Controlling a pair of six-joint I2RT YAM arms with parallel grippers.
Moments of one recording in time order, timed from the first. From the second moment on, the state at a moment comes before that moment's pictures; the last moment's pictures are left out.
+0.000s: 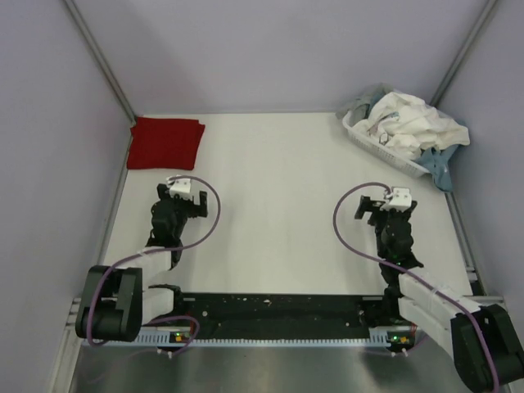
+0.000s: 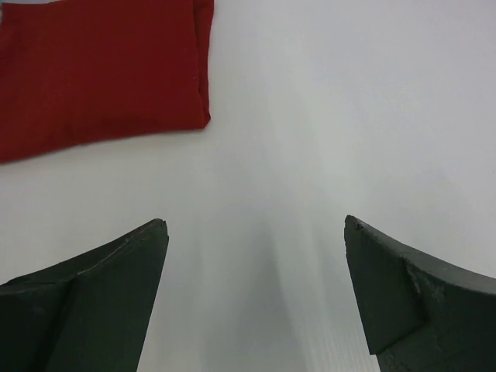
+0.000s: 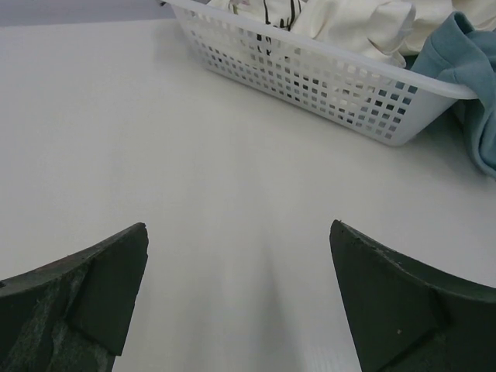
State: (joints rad) left arm -0.07 1.17 0.22 0.78 0.07 0.11; right arm 0.29 0.85 0.07 0.73 0.40 0.03
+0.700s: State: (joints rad) left arm -0.05 1.22 0.66 0.21 0.28 0.27; right arm -0.07 1.24 1.17 -0.06 0.21 0.26
